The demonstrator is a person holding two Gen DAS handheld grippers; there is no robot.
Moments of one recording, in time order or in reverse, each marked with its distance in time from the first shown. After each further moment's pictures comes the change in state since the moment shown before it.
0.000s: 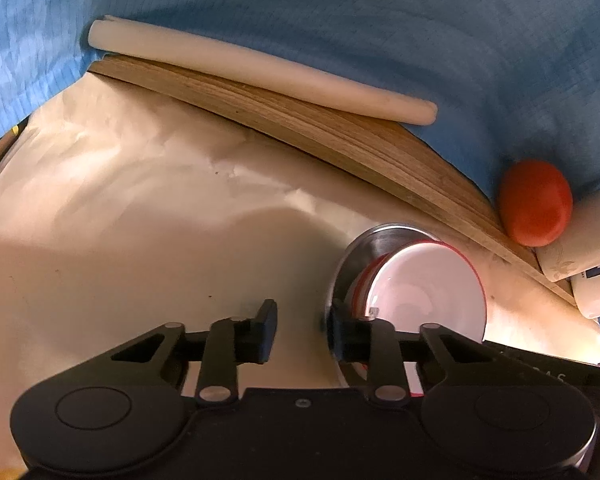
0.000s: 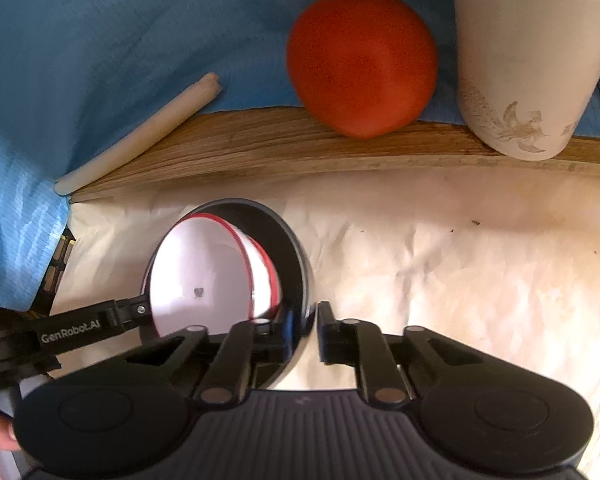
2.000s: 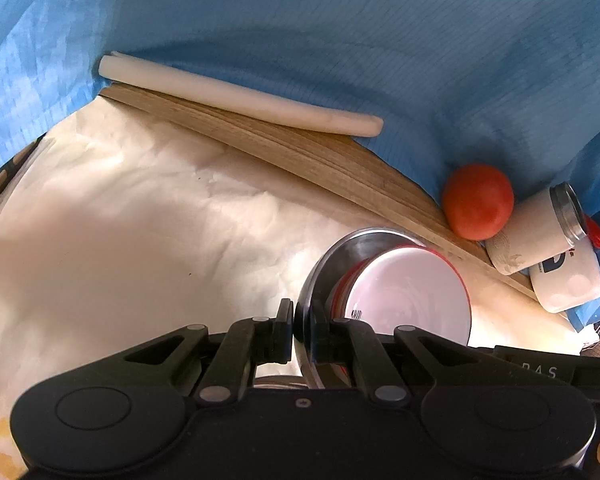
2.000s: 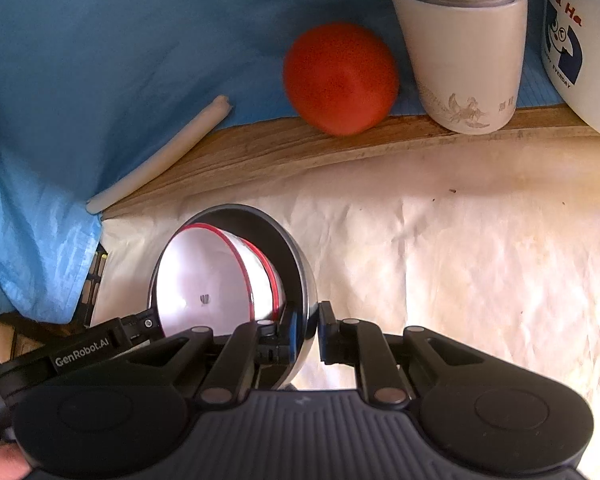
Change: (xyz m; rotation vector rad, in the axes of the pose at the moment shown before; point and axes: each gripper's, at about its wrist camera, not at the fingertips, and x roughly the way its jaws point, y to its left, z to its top) left arm -0.053 -0.025 -0.017 0.000 -0.039 -0.019; right arm -0.033 0.002 -0.012 0.103 0.001 0.054
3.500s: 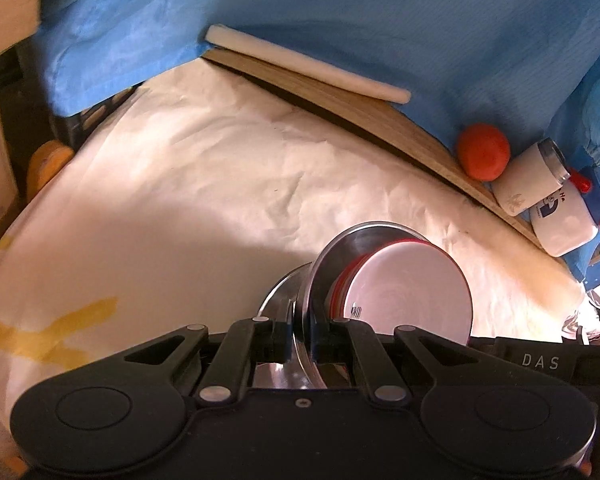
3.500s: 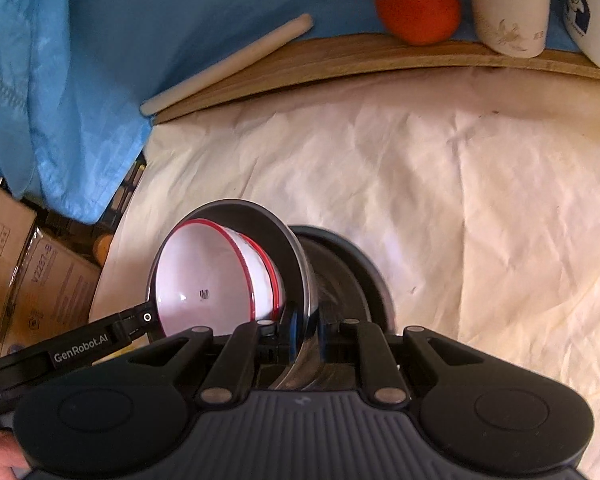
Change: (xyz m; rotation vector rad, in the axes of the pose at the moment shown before) left arm -0.065 0.058 -0.076 0.003 -0.023 0.022; right arm -0.016 0.048 -0.093 -0.118 0.037 0.010
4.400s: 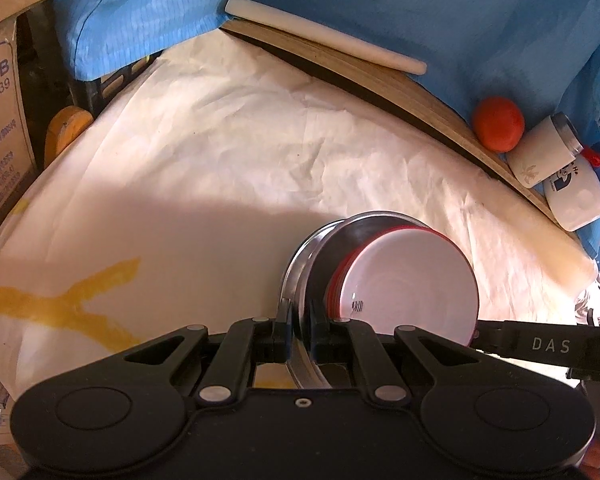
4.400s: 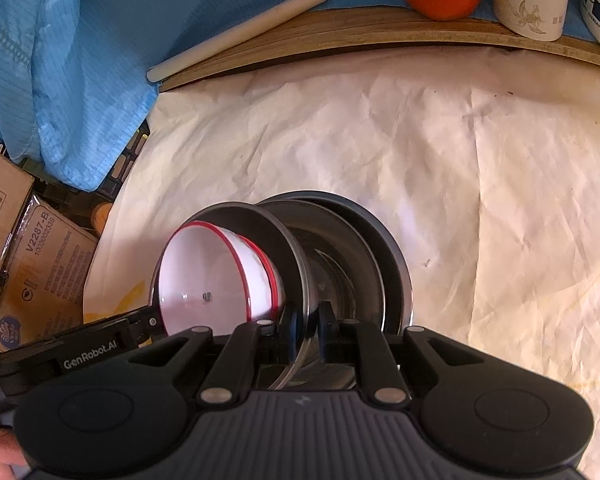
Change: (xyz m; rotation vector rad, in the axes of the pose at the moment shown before) left arm 0.003 0.012 -0.017 0.008 0.056 0.026; right arm 0.010 0.010 -0.010 -0.036 0.053 -0.016
